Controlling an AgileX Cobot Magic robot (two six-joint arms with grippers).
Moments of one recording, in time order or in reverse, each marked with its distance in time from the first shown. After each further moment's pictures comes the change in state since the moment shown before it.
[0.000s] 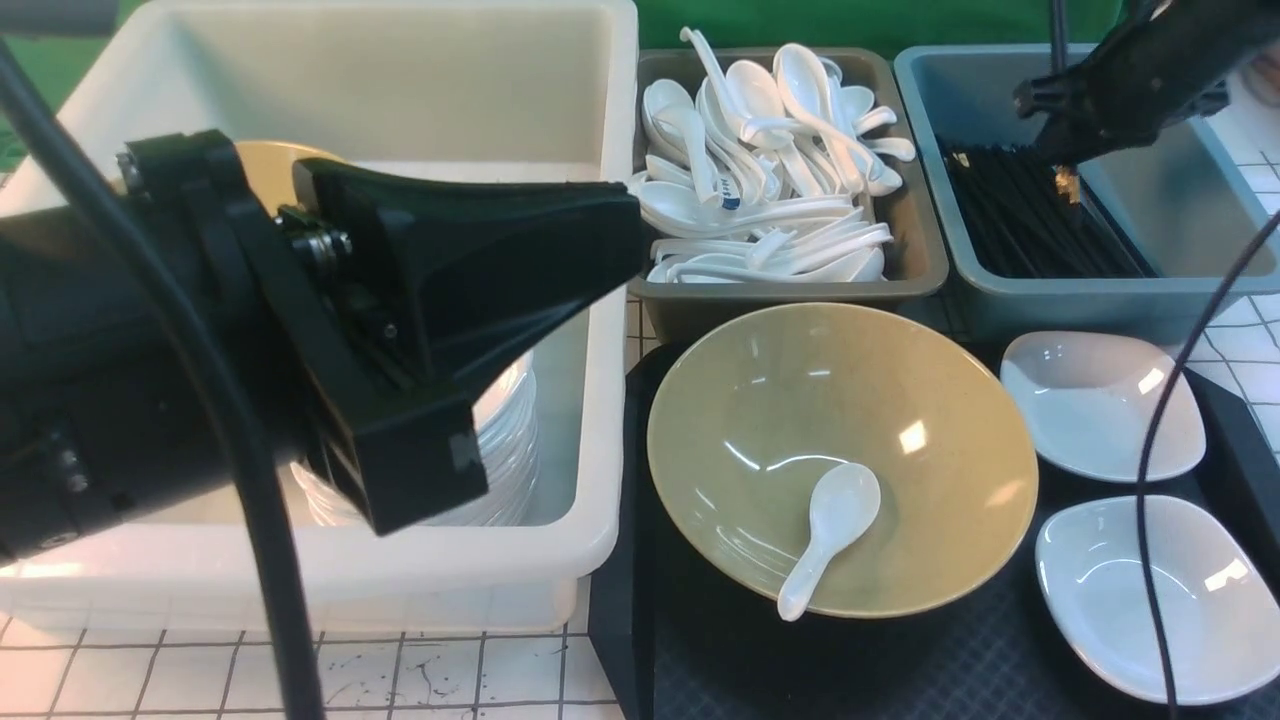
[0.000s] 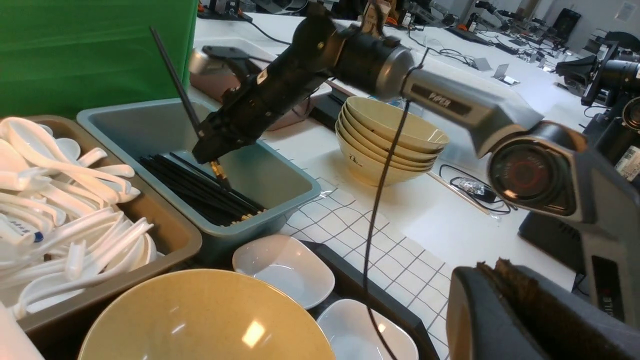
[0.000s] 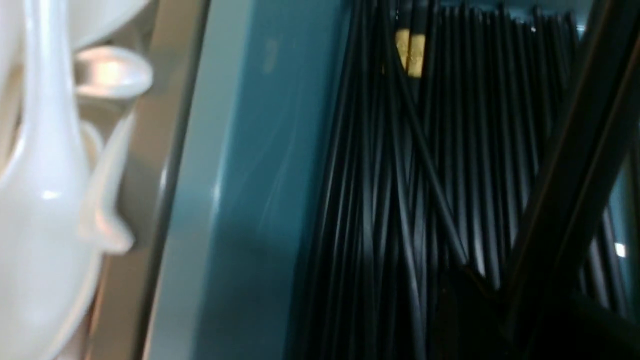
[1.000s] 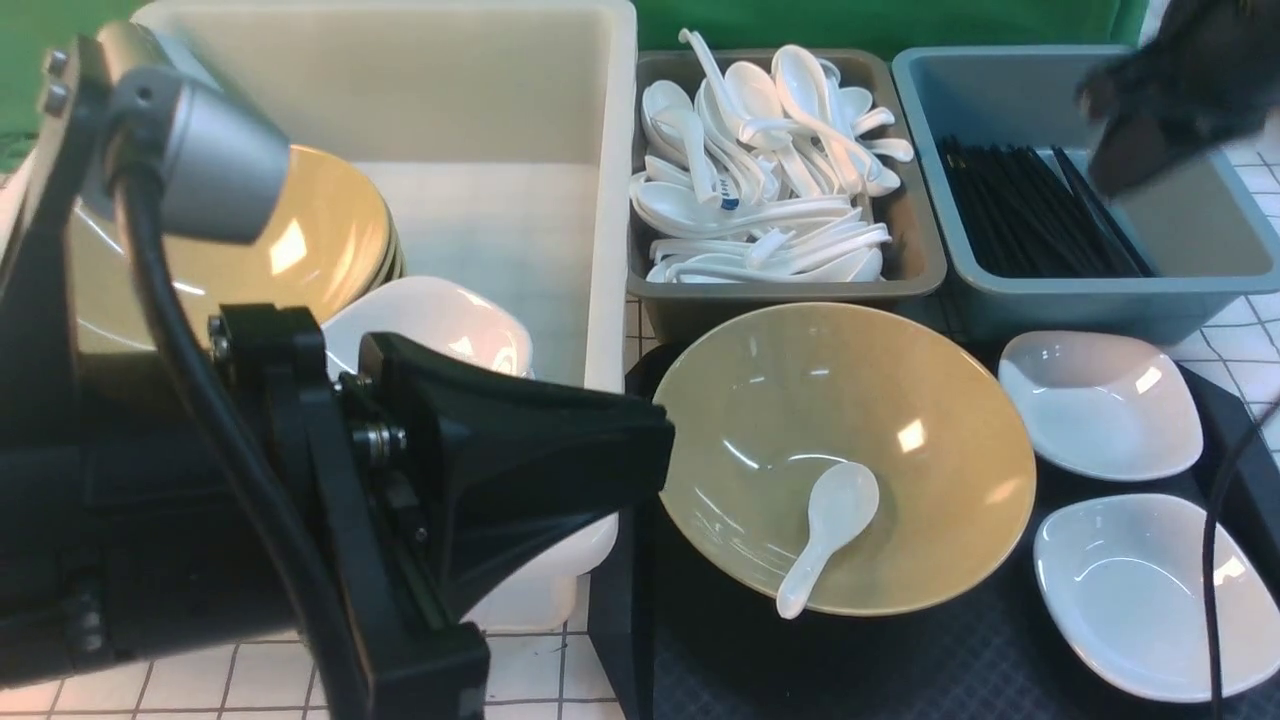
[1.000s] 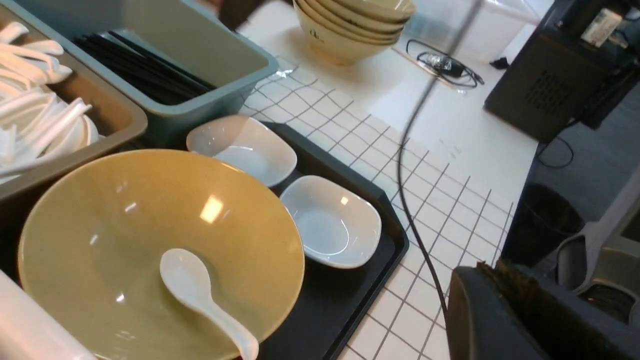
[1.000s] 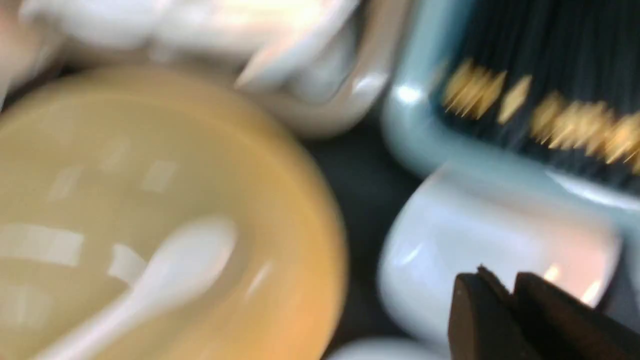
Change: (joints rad) right arm 0.170 -0.618 0.522 -0.051 0.344 -0.066; left arm 0.000 0.000 0.000 0.063 0.253 -0.025
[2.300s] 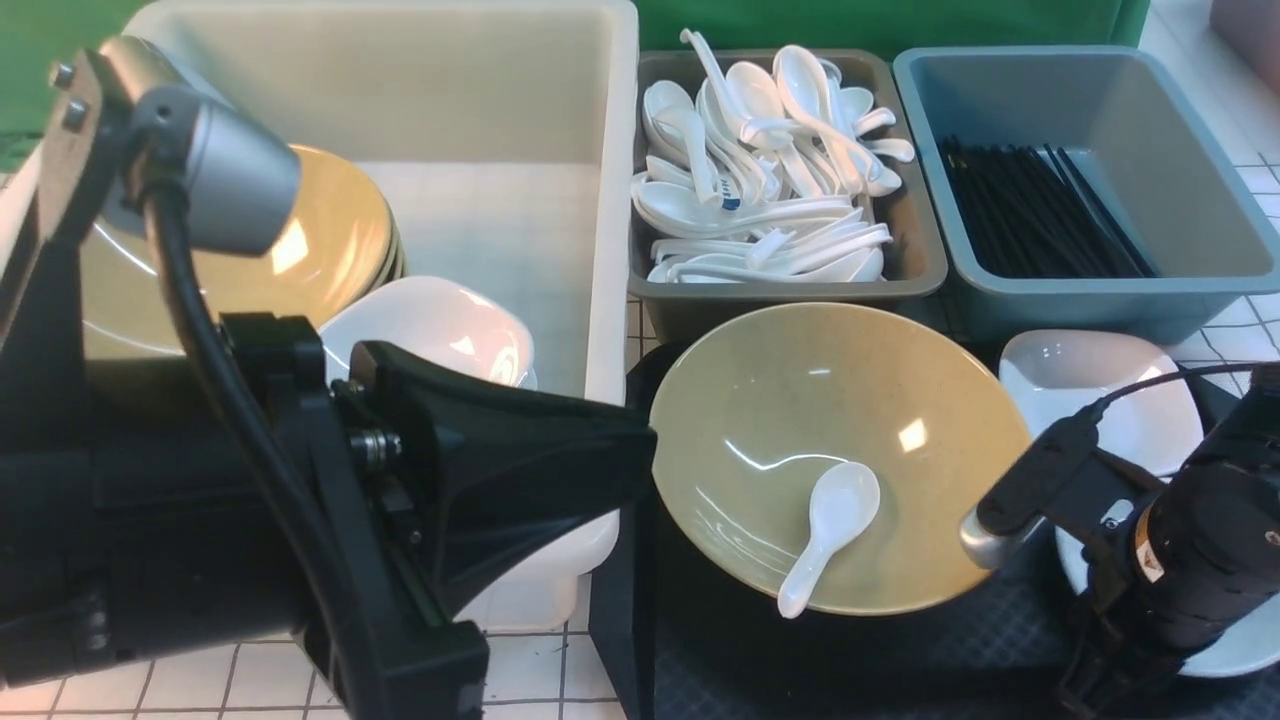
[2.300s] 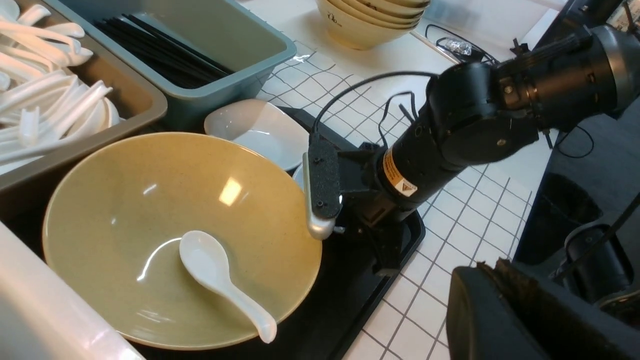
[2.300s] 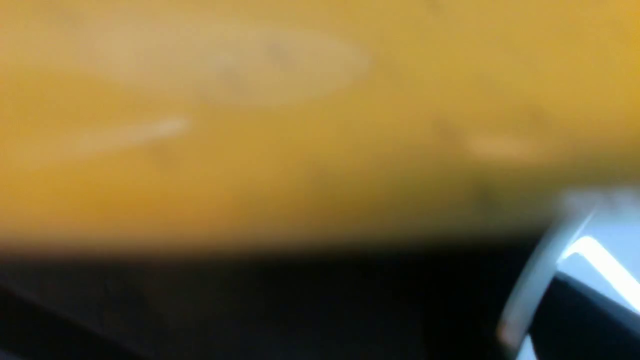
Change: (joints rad) right arm 0.315 -0.153 0.937 -0.458 -0.581 0.224; left arm 0.000 0.000 0.000 0.065 0.012 -0.064
